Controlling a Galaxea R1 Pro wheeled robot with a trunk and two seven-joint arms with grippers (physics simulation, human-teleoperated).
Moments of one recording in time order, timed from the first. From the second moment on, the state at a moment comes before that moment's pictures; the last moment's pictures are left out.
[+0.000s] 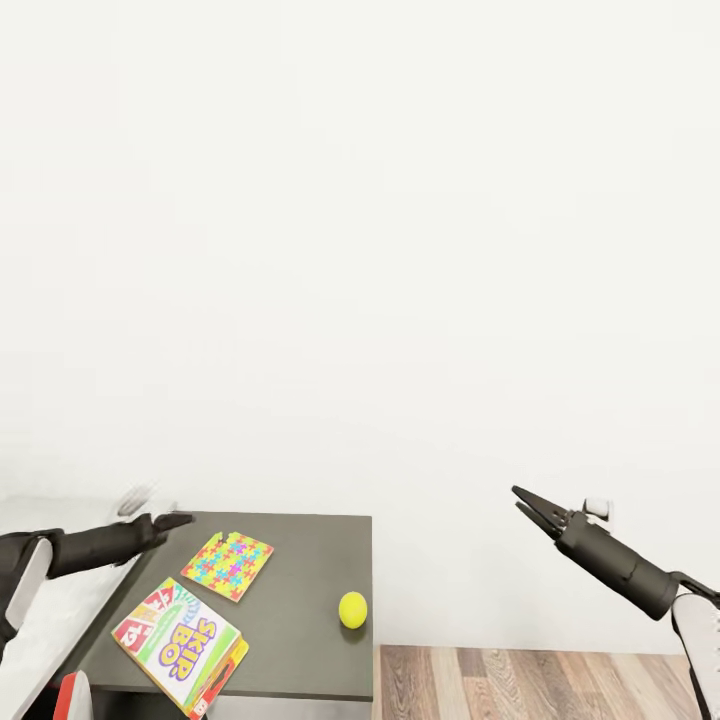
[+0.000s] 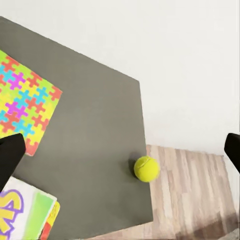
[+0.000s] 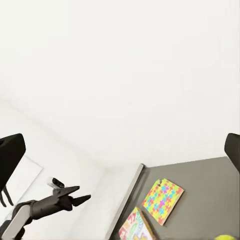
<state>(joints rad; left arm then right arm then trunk) -0.54 0.39 0.32 -0.93 0.22 0.98 -0.86 -0.21 -0.17 -0.42 -1.53 -0.78 0.91 0.76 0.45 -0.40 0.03</state>
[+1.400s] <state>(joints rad) -0.62 0.17 0.34 -0.88 0.23 0.71 0.00 -0.21 -0.17 -0.41 -1.53 -0.77 0.90 0.76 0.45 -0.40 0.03</state>
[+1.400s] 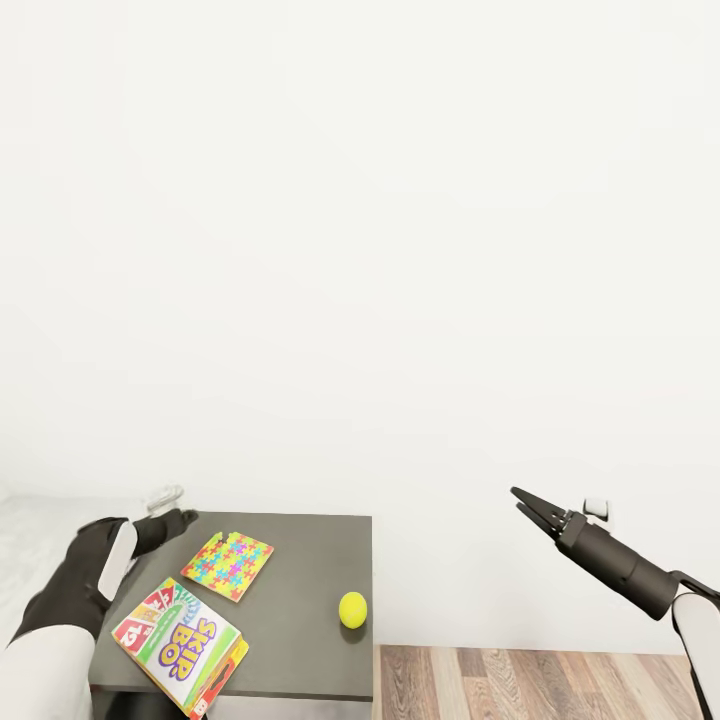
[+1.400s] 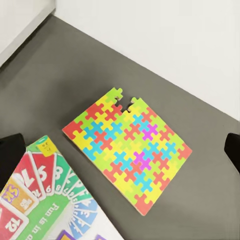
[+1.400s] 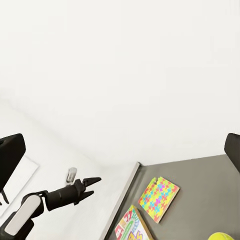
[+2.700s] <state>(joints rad) -0.71 0.16 0.34 -0.69 0.22 0.51 0.24 -0.21 -0.17 -0.43 -1.52 -0.77 0.90 0.77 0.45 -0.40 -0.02</state>
